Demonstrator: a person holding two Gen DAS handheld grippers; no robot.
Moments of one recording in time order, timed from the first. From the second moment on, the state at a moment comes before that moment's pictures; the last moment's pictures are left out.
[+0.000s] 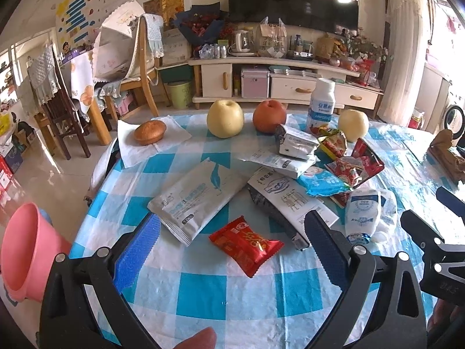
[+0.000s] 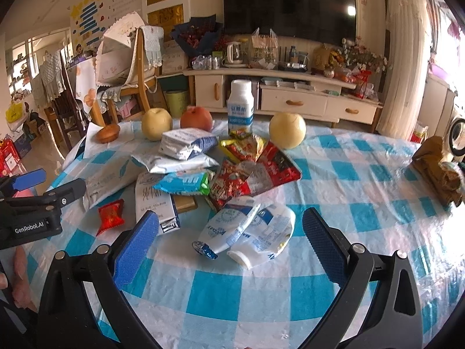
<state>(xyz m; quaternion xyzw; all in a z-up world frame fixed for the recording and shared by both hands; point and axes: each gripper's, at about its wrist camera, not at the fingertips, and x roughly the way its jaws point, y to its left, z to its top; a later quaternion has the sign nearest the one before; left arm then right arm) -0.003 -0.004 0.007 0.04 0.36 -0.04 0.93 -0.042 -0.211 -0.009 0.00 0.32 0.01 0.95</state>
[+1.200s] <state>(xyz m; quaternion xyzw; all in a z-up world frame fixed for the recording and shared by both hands) -0.001 0.007 0.000 0.05 0.33 -0.04 0.94 -0.035 -0.222 -0.019 0.00 0.33 0.01 0.94</state>
